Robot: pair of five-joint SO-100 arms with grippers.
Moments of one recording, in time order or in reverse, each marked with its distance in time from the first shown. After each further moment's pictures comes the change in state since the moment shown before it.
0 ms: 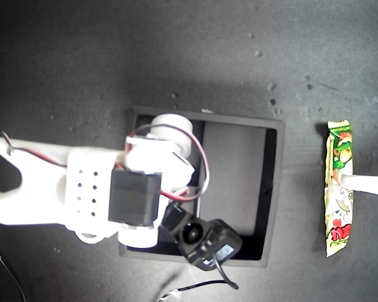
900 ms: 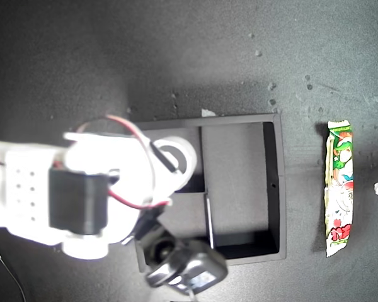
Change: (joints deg) arm 0 -0.9 2.9 -5.8 -1.4 7.6; arm 1 2.0 54.8 30.7 -17.2 -8.1
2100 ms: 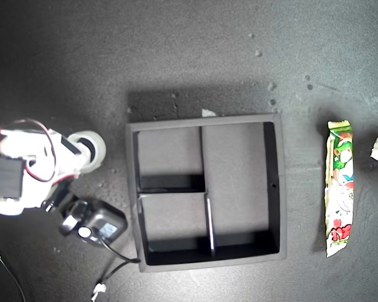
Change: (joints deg) arm 0 2.0 56.7 104.9 -48.5 -11.7; arm 1 14.2 15.7 22.0 11.3 99.6
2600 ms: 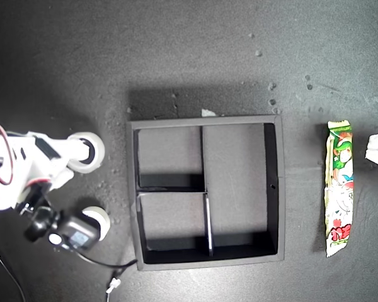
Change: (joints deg) arm 0 1.8 6.9 5.4 -0.4 -0.4; arm 1 -1.7 0.0 0.0 -2.7 3.6
